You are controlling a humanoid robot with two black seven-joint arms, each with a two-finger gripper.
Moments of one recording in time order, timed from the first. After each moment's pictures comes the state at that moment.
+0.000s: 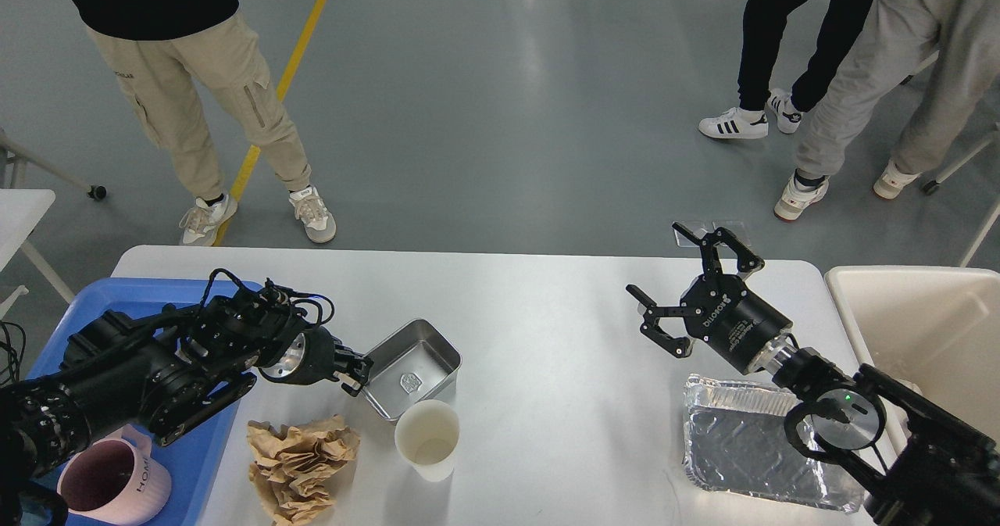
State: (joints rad) left arm -0.86 0.27 -0.17 -0.75 2.04 -0.41 -0.30; right arm 0.38 -0.41 0.81 1.14 0.02 0.50 0.13
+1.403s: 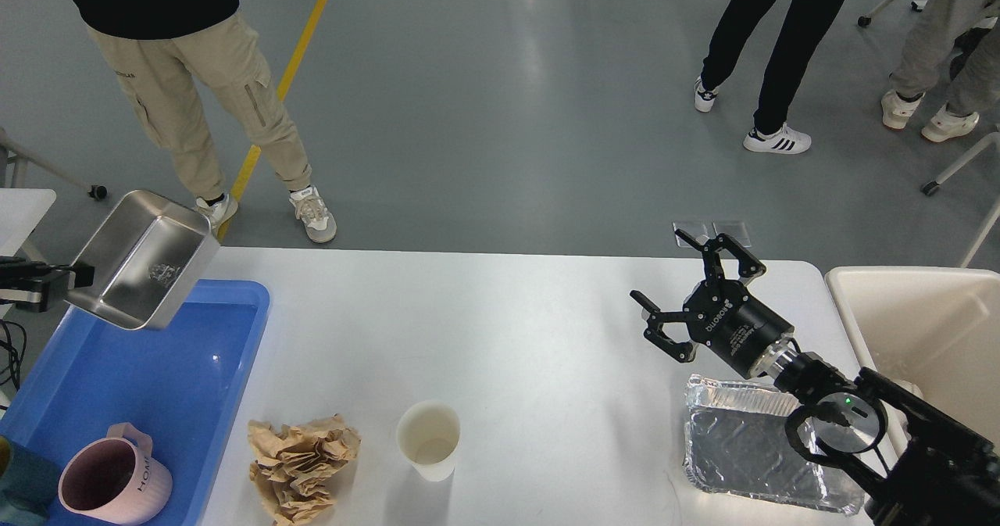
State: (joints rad) left arm -0.79 1.31 -0.33 -1.34 1.59 -0.35 -0.41; right arm 0.37 -0.41 0.81 1.11 0.01 0.49 0.13
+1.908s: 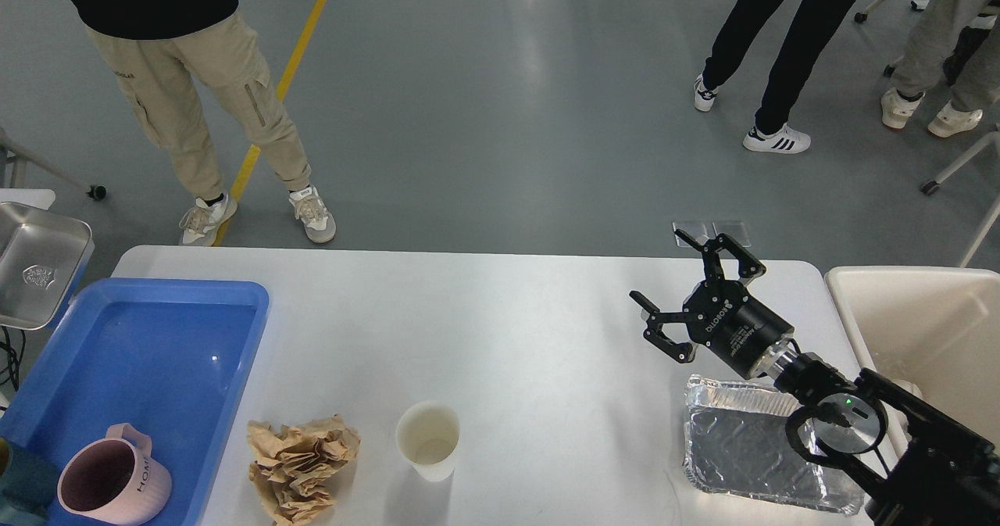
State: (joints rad) left arm -0.70 1.14 -0.29 -0.87 1.60 -0.16 -0.34; right arm 0.37 -0.41 0.81 1.12 0.01 0.50 0.13
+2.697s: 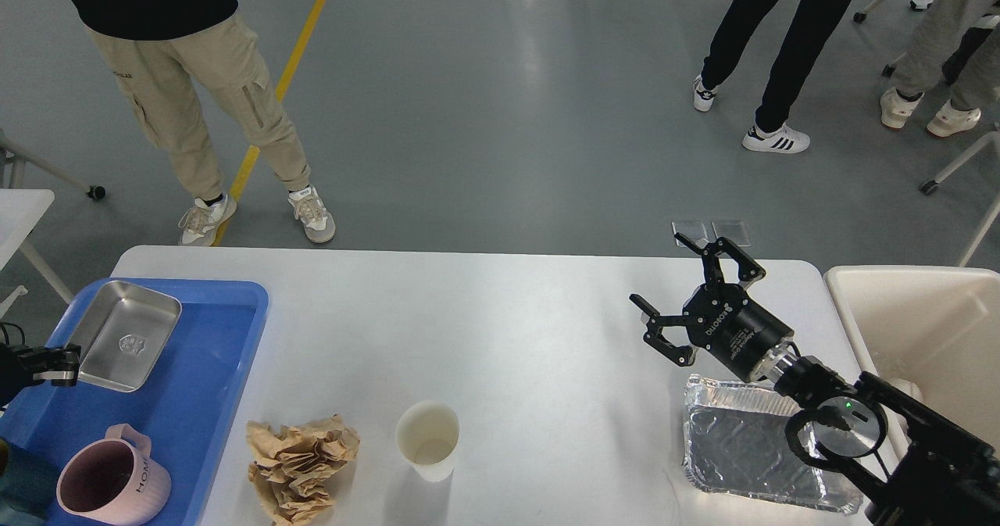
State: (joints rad) left arm -0.64 0.79 -0.19 -0.59 1.65 -0.09 -0.34; right arm 0.36 -0.41 0.81 1.12 0.01 0.50 0.13
